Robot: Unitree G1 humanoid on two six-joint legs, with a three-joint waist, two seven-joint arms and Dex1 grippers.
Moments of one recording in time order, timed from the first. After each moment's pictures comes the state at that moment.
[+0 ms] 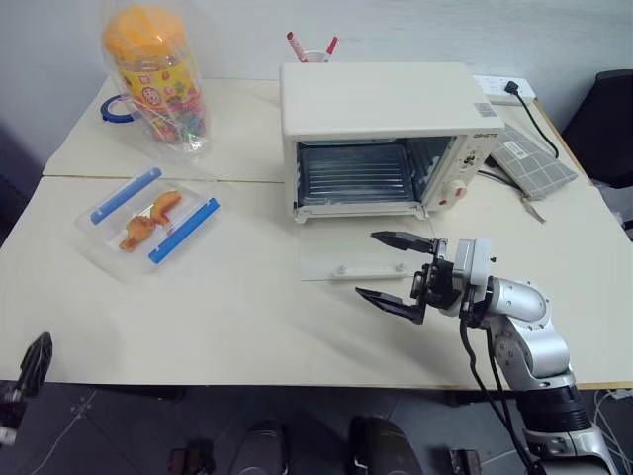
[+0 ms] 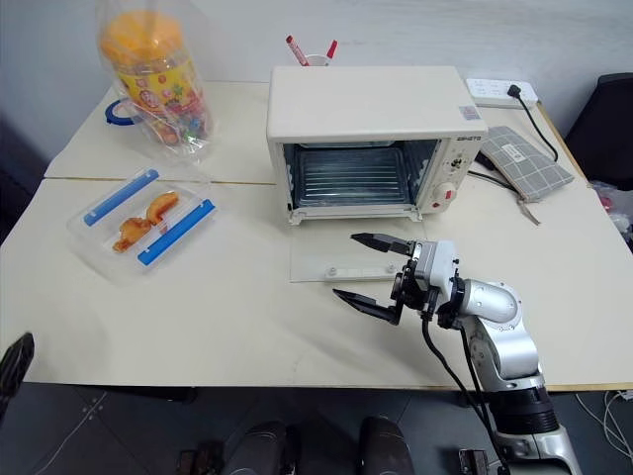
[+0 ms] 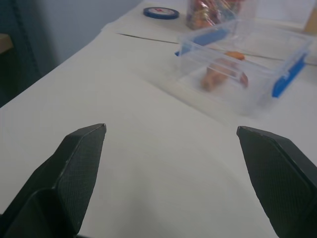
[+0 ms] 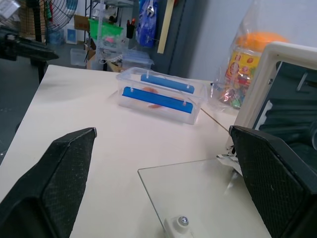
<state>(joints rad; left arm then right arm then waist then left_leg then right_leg) 0.41 0.41 0.92 -0.30 -0.79 0.34 -0.35 -0.30 -0.48 0.01 -0.12 0.50 -0.07 1.12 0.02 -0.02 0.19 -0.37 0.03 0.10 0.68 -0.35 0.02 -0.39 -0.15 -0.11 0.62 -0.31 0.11</state>
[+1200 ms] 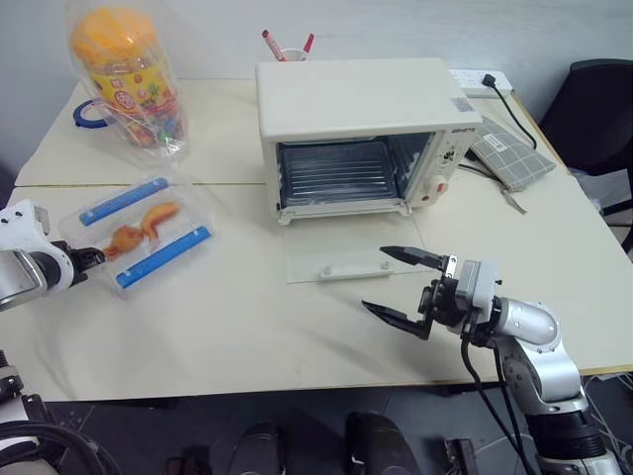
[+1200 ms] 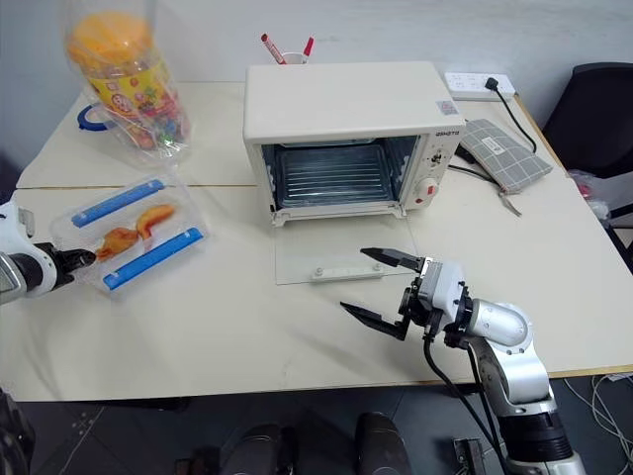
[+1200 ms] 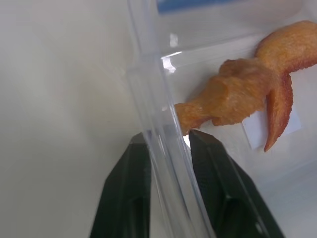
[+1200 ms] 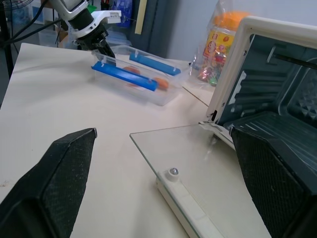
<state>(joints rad) -0.54 0.91 0.55 0.26 -0.84 1.34 0.20 -0.17 -0.50 -0.01 -0.20 0.46 -0.11 1.05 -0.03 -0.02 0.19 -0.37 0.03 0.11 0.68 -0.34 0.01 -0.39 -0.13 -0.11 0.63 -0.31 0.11</state>
